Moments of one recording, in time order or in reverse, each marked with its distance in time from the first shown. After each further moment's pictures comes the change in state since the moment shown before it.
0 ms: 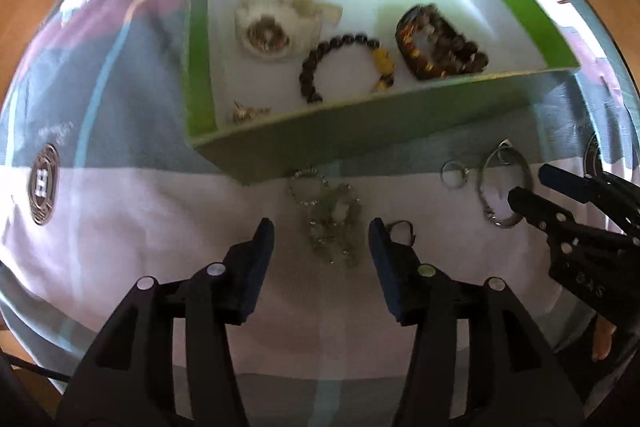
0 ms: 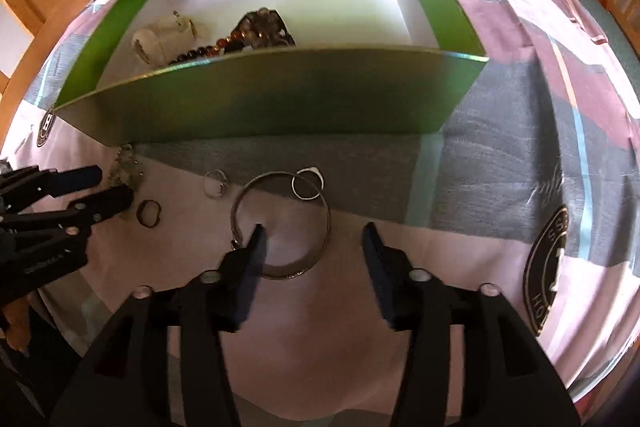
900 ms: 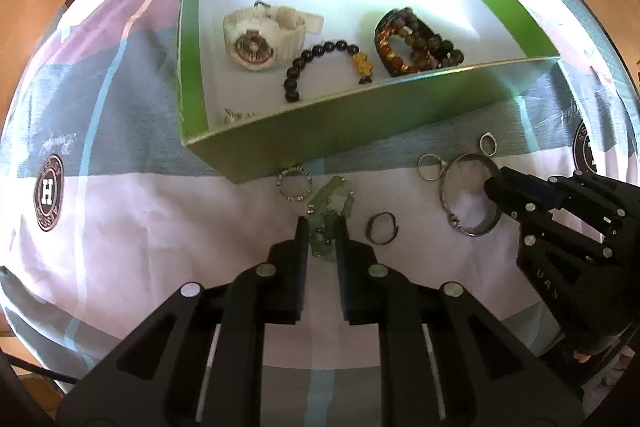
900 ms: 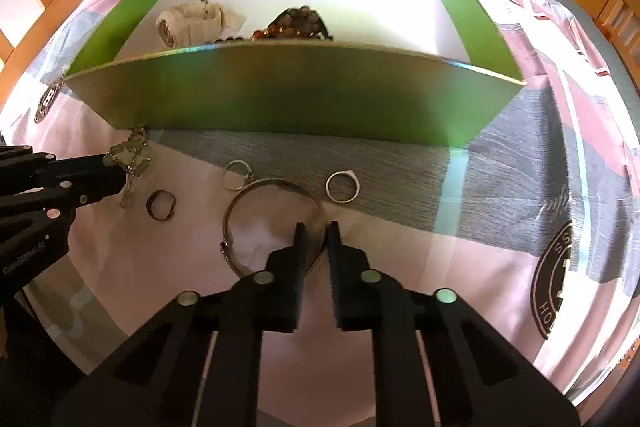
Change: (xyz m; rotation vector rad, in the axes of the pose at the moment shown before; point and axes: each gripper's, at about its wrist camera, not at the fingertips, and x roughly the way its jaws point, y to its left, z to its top) left arm -0.026 -0.017 -0.005 0.050 -0.050 0.010; right arm -0.011 0.043 -0.013 -0.063 -0.067 -0.020
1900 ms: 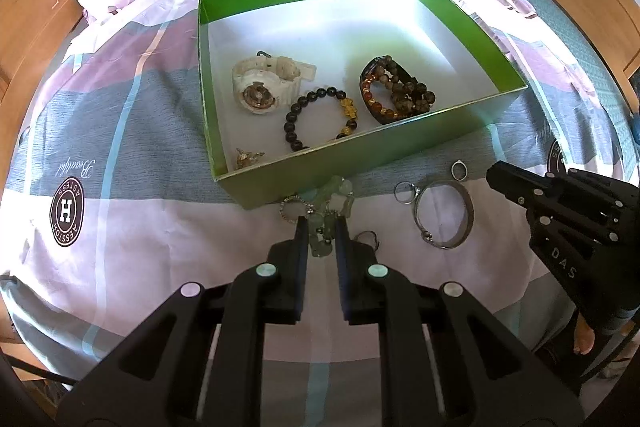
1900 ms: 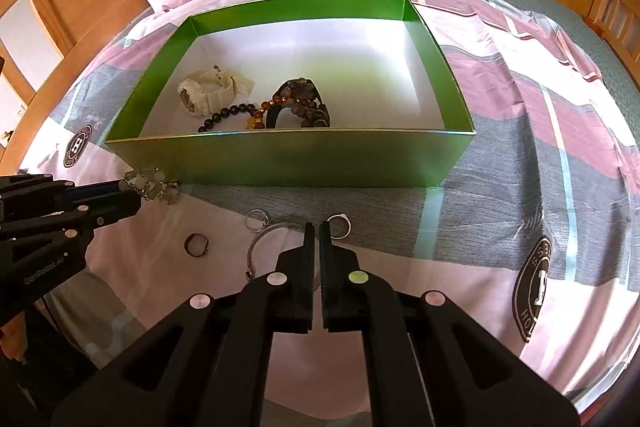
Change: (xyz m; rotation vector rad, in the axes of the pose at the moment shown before) left arm -0.032 0.003 0.002 0.008 -0.096 -0.022; right arm -0.036 -0.024 0.012 0.049 -0.128 0.061
